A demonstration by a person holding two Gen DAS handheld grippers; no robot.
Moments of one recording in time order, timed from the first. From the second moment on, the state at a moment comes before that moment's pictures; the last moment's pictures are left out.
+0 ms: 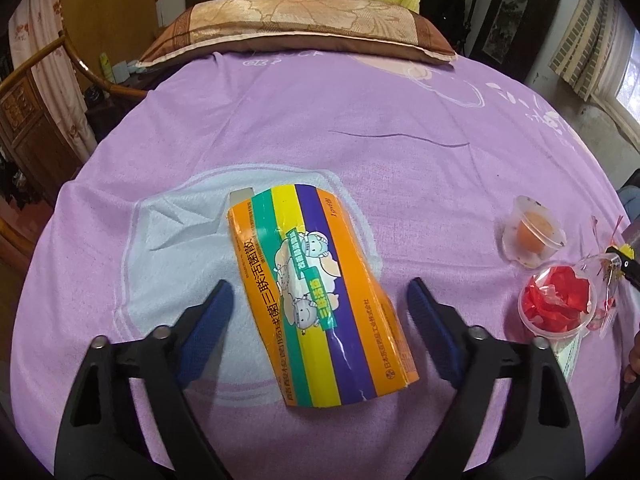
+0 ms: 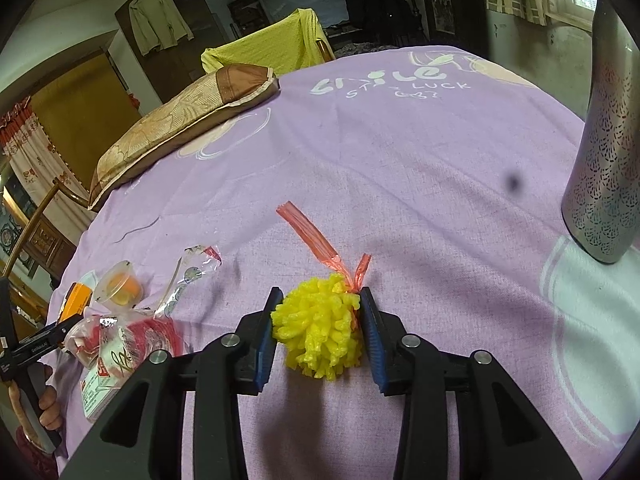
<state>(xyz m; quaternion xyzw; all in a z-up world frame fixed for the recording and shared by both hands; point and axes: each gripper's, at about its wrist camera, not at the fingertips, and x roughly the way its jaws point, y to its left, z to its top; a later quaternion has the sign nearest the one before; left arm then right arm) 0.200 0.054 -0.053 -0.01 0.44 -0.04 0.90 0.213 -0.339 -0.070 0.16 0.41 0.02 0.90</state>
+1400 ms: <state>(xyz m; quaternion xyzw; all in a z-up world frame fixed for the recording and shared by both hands) -0.062 -0.175 0.054 -0.01 0.25 -0.42 0.87 -0.177 -0.411 0.039 0.13 0.16 -0.07 0.97</state>
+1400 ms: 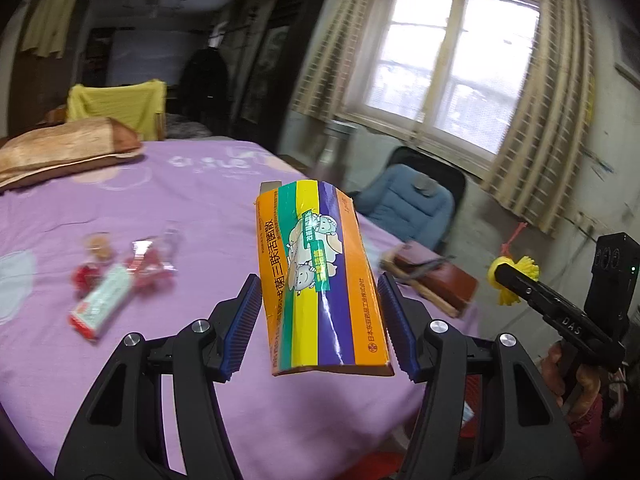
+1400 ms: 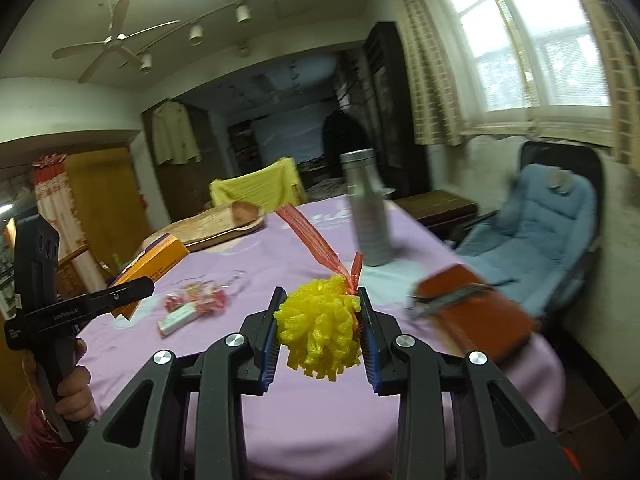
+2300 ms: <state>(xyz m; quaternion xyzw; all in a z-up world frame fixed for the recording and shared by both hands) -0.213 -0.460 -0.056 0.19 0.36 -0.60 0.69 -0.351 -0.569 -0.139 0.25 0.27 -0.28 0.89</state>
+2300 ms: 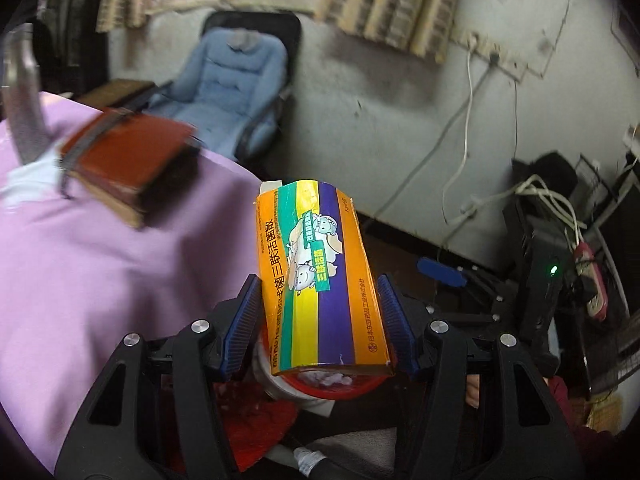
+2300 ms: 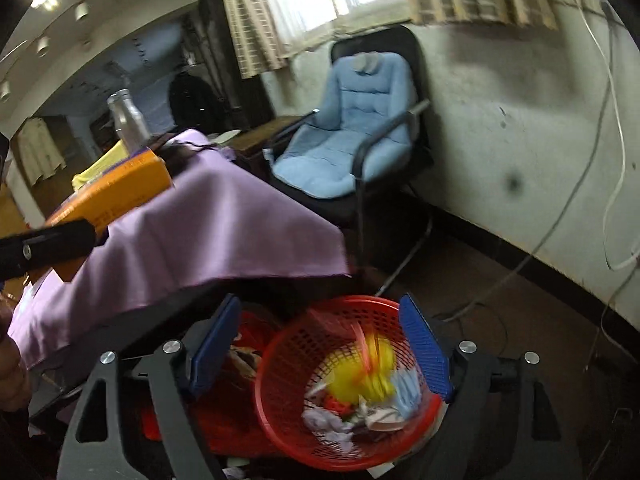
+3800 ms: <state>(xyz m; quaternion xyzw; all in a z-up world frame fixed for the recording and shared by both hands) -0.156 -0.289 0.017 0.07 0.25 -0.50 0.82 -0.291 -0.467 -0.024 0.17 0.20 -0.20 0.94</state>
